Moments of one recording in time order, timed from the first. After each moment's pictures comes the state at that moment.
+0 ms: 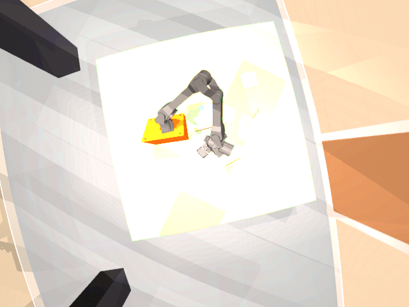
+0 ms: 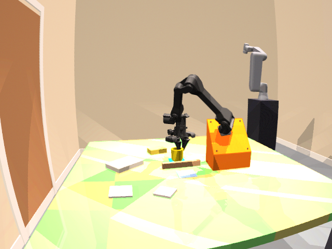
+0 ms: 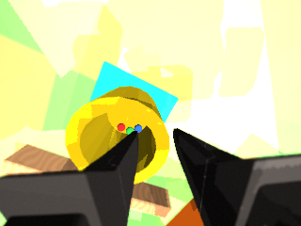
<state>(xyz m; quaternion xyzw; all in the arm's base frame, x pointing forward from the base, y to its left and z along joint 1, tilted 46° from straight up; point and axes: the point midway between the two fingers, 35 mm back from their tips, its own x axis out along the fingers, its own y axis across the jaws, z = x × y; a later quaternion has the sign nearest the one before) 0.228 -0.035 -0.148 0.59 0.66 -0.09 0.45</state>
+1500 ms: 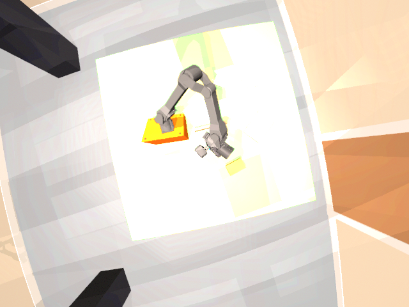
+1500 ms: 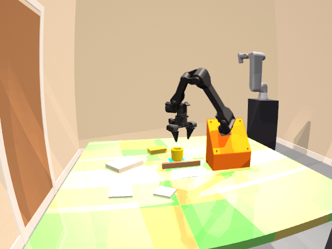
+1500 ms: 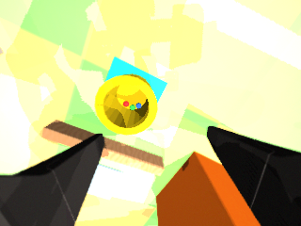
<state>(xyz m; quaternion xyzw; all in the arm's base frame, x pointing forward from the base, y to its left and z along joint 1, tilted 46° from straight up) 0.215 -0.078 -0.099 0.60 0.66 -0.09 0.44</state>
